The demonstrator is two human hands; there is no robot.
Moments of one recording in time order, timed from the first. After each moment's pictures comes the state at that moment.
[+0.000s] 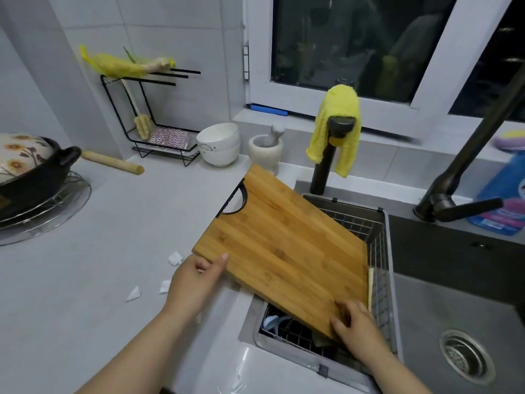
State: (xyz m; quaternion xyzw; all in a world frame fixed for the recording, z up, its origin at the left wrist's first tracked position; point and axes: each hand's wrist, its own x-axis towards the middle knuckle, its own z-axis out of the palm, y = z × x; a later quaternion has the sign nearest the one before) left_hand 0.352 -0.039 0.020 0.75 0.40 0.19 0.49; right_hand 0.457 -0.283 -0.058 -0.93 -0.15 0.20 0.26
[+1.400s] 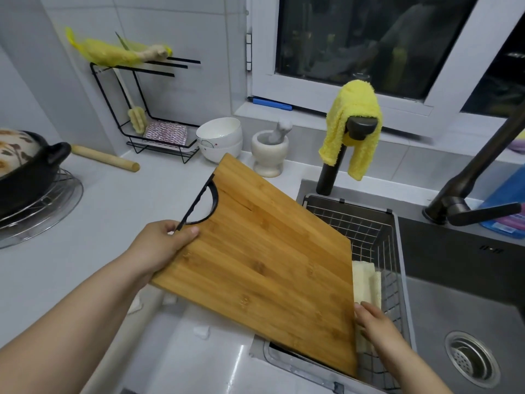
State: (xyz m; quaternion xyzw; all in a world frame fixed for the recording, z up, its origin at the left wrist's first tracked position) left_hand 0.362 0.036 0.077 0.74 0.36 0.09 0.56; right_hand 0.470 -0.268 -0.040 -0.81 0.13 0.31 0.49
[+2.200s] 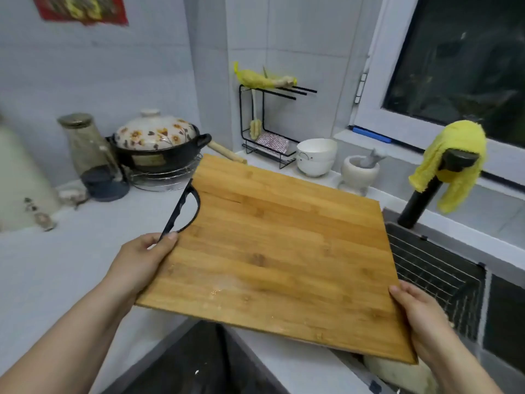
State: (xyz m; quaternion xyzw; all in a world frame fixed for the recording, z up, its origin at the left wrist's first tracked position) left_hand 0.179 0.003 0.086 0.63 0.52 0.30 0.50; right_hand 0.447 -0.230 0.039 -0.73 -0.04 0.31 0.60
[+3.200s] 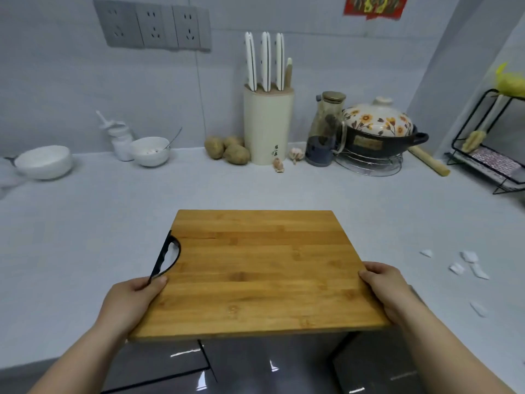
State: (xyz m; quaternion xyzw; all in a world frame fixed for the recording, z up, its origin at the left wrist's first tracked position) left_hand -0.196 -0.081 0.022 0.41 0.75 0.37 0.37; right_hand 0.159 -0.051 0.022 -0.76 -0.35 0.43 0.35
